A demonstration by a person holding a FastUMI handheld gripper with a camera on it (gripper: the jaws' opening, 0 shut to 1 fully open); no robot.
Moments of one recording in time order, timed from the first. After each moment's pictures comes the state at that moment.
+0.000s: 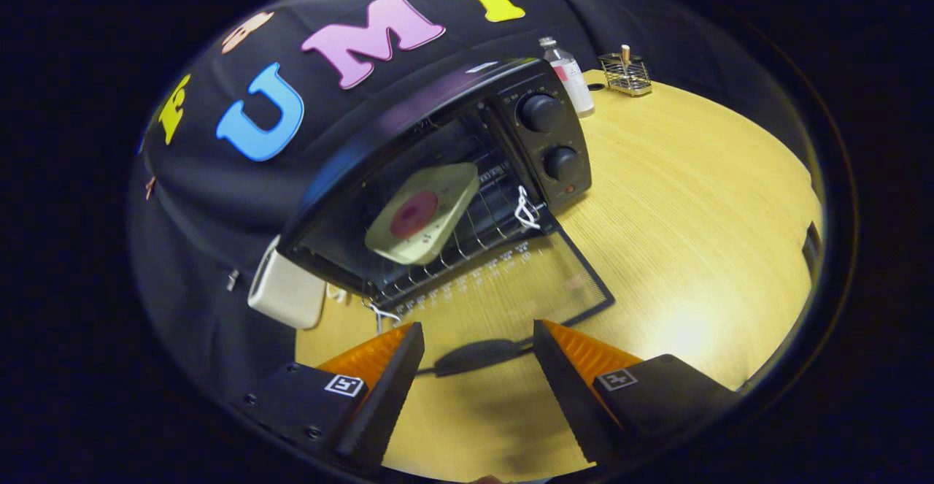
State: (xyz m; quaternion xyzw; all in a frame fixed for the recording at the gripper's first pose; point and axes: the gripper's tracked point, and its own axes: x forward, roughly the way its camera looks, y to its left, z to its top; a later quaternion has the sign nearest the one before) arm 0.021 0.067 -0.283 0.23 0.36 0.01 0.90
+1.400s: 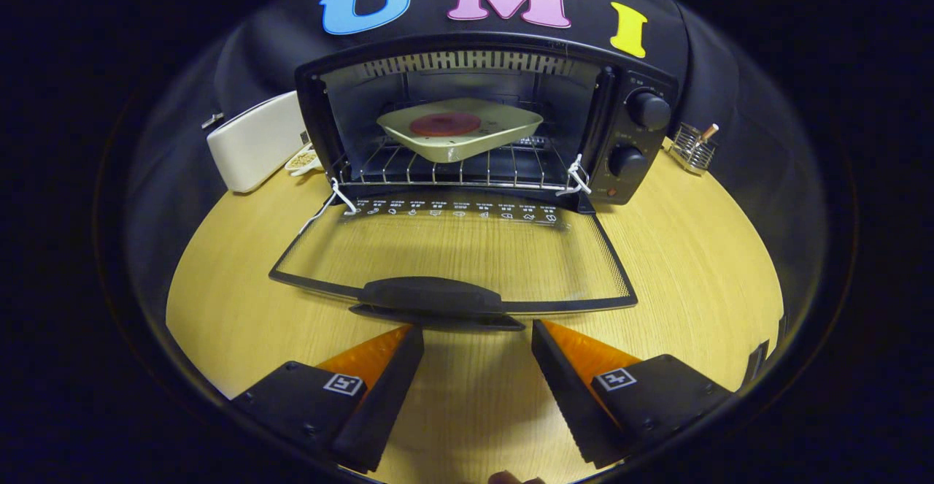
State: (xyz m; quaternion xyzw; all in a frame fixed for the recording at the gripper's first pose) arm 0.014 0.079 -0.334 -0.03 0.37 0.06 0.93
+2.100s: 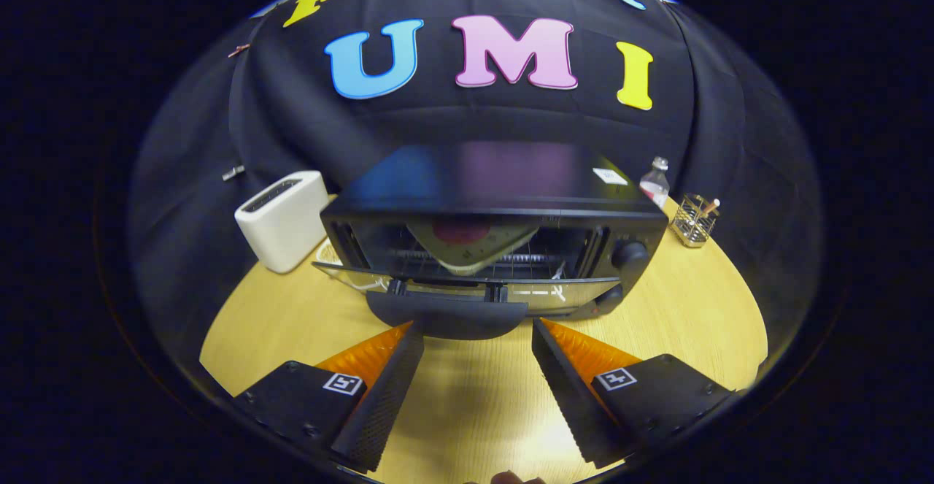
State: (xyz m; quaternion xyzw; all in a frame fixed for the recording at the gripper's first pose) arm 0.082 0.090 -0.180 0.01 0.24 0.09 0.97
